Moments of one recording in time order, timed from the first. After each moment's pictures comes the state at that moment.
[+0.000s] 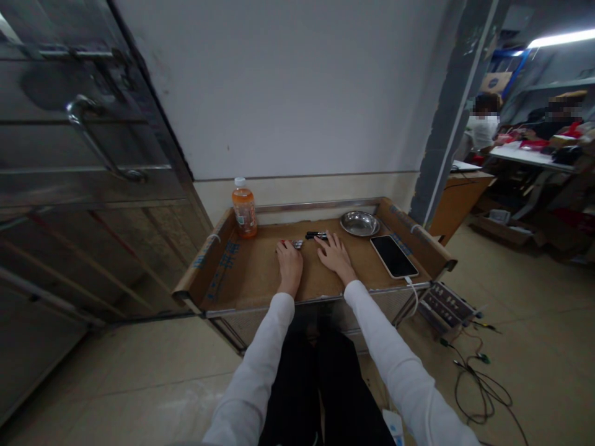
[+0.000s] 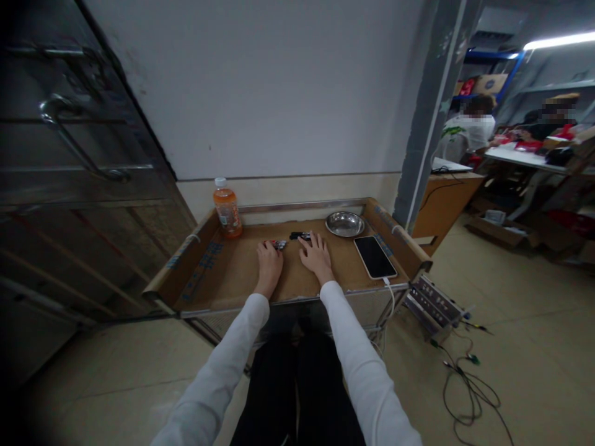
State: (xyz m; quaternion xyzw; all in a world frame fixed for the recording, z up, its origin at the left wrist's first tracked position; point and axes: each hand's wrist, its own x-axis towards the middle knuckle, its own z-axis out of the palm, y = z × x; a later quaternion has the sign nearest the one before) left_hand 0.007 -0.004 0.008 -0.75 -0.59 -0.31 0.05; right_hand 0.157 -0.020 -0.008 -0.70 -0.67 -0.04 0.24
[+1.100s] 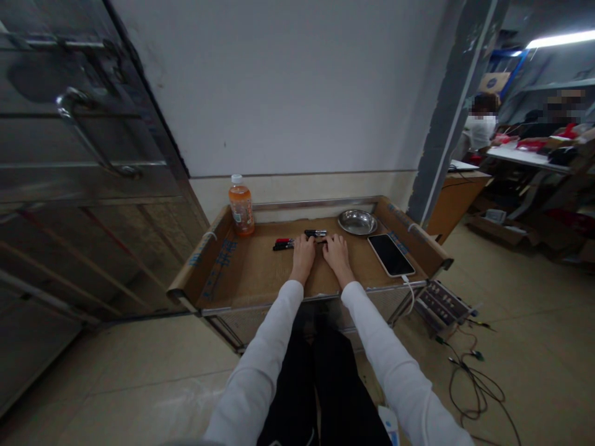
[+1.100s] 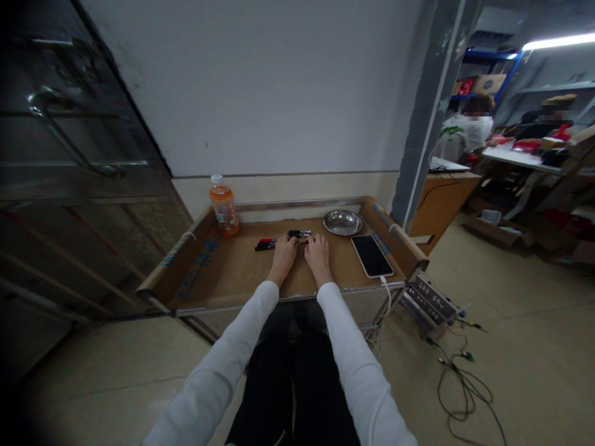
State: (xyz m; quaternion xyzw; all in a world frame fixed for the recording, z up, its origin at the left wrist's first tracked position) left_hand 0.050 0.017 0.003 -0.83 -0.51 -0.24 0.04; right_hand 0.161 -0.022 -0.001 -0.74 -0.62 -0.10 0.24
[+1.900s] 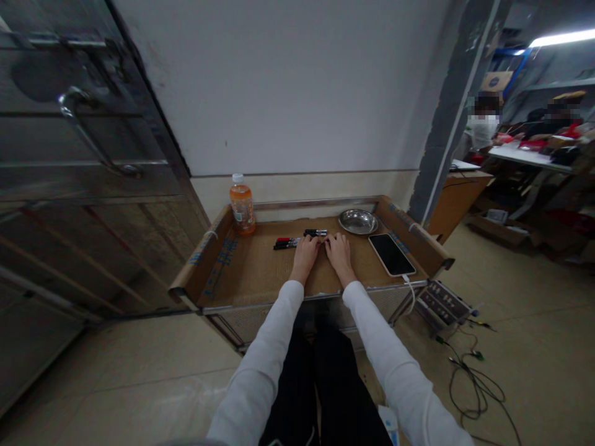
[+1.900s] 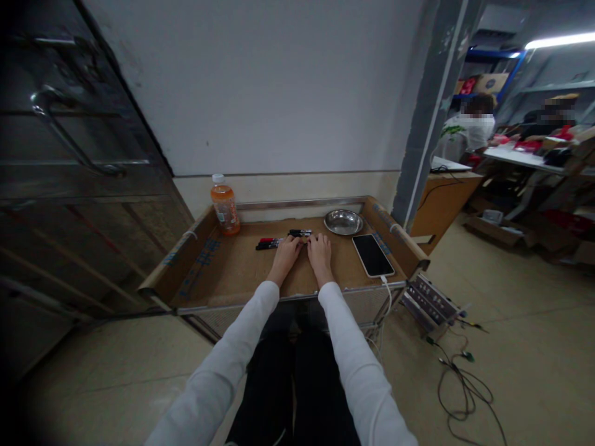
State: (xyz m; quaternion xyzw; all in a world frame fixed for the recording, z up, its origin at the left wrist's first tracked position) left_hand 0.047 0.015 0.007 -0.86 -0.46 -0.24 0.00; right_hand 0.163 -0.026 0.005 -0.74 -0.61 -0.09 0.25
